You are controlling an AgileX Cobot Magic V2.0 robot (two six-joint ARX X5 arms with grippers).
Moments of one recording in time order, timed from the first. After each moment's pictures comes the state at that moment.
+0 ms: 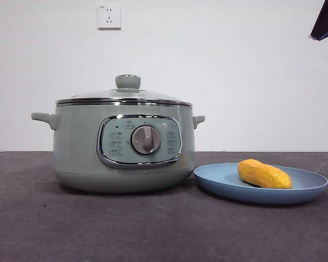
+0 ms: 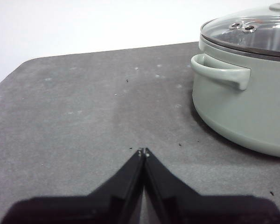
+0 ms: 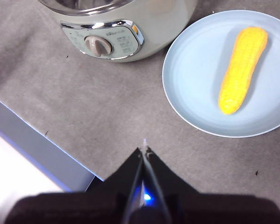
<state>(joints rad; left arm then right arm) 0.04 0.00 0.02 -0.18 0.08 0.08 0.40 0.88 0.95 -0.92 -0.31 0.01</state>
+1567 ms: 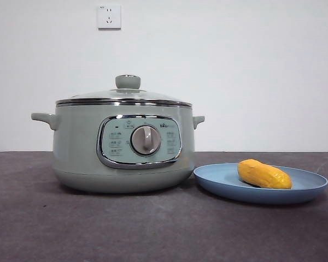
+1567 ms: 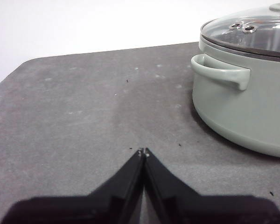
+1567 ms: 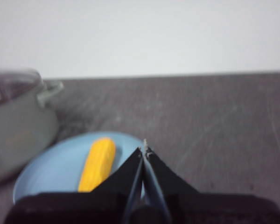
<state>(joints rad) 0.04 0.00 0.02 -0.18 0.08 0.08 0.08 0.00 0.06 -0.13 -0.07 0.04</state>
